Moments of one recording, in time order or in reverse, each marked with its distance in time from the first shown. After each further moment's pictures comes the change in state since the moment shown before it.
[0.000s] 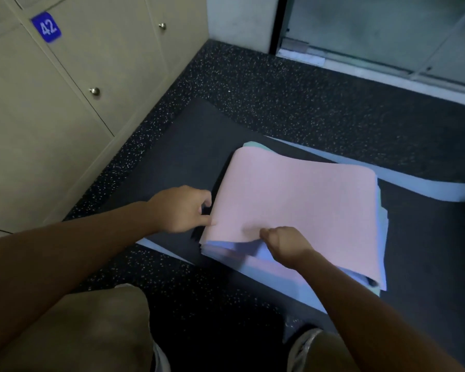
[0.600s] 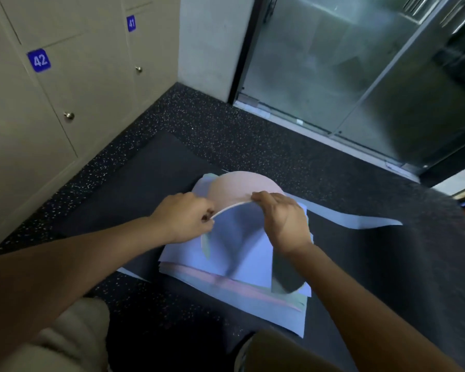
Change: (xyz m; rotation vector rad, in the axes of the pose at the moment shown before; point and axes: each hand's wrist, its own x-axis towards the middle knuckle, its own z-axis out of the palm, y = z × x) left_hand -0.054 0.087 -0.039 0.010 0.373 0.160; right_hand -0.110 -0.018 -0.183 -0.043 0.788 0.145
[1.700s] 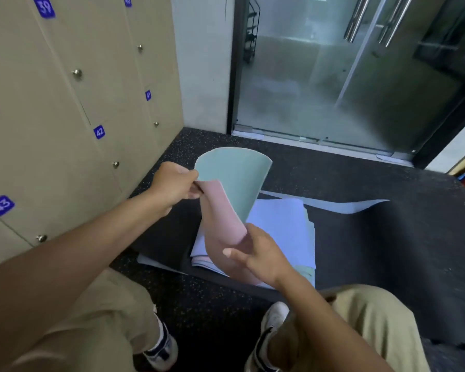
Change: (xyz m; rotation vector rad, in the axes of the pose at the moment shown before) left_hand -0.151 0.090 -0.137 -0.940 0.382 -0.399; right_hand -0.154 -0.138 -0.144 0.666 -0.352 0.399
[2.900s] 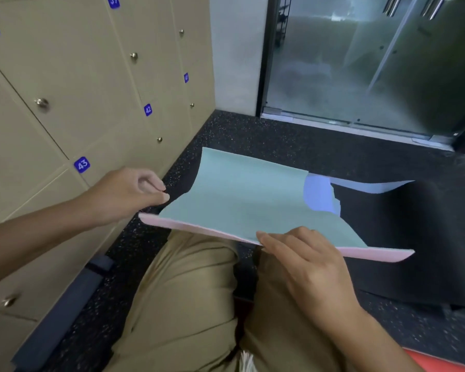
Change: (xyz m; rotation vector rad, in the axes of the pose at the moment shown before) left_hand -0.203 -0.019 -0.182 0.578 -0.126 0.059; right_hand -0.200 -0.075 0.008 -0.469 0.536 -0.824
